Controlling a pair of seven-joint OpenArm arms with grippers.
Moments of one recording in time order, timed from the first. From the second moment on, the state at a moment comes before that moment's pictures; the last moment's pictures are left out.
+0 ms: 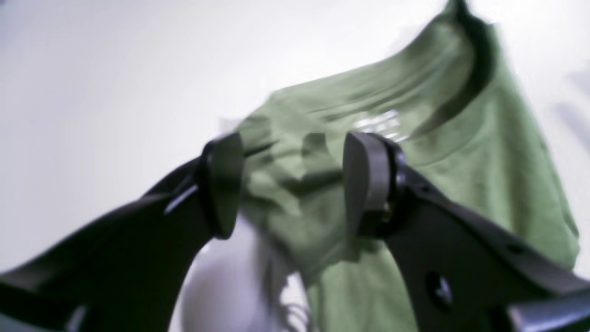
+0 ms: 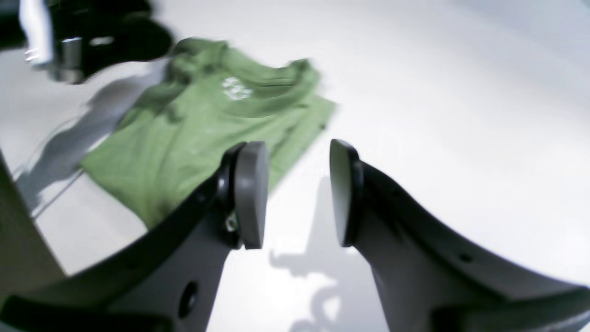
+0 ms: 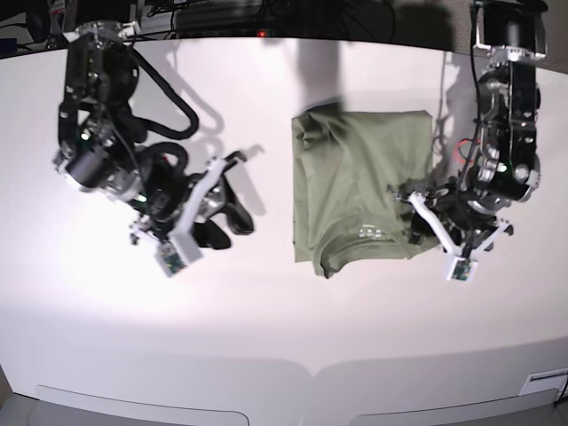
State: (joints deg) left arm -0.1 -13.4 1.2 100.2 -13.5 -10.9 49.9; right arm -3.7 13.3 3.4 115.4 32.2 34.6 -59.4
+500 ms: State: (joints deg) left arm 28.2 -16.5 -20.3 120.9 -14.8 -11.0 52.0; right arm -30.7 13.1 29.9 128.8 40.7 34.8 -68.2
